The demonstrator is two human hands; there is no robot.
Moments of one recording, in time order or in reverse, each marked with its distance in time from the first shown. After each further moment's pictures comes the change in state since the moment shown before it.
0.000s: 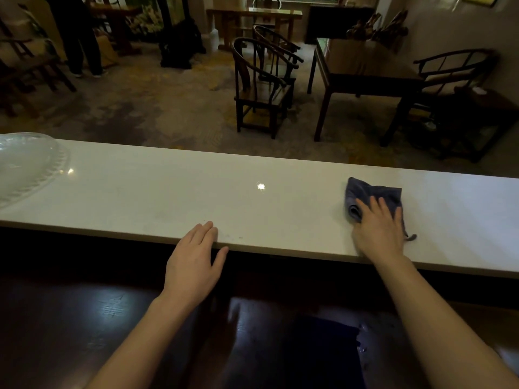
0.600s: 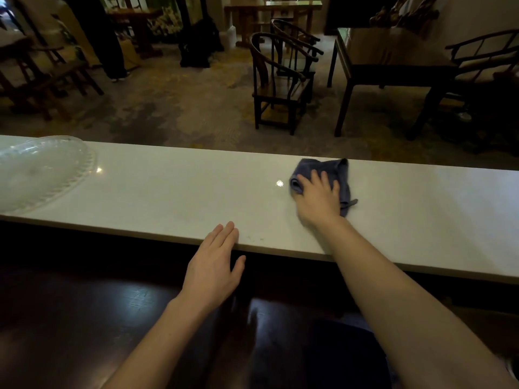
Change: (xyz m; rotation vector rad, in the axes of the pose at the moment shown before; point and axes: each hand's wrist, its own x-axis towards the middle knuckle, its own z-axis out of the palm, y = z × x) left_hand 0.000 -0.006 -0.004 -0.034 -0.108 0.020; right_hand 0.052 -0.155 0.033 0.137 -0.092 -0.215
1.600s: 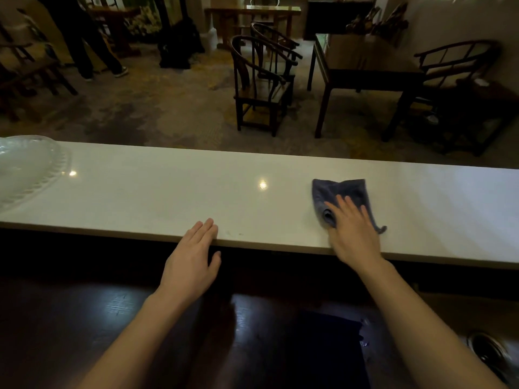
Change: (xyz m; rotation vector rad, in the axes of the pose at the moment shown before) left_hand -0.001 -0.008 0.005 -0.011 0.014 0.045; right_hand -0.101 0.103 -0.016 -0.013 0.147 -0.021
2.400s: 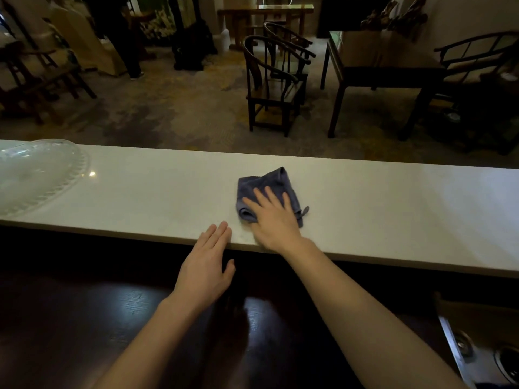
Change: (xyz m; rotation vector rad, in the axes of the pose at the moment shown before) left_hand 0.000 -0.001 0.000 0.021 -0.036 0.026; right_hand 0.045 -0.158 0.042 0.047 -0.219 -0.344
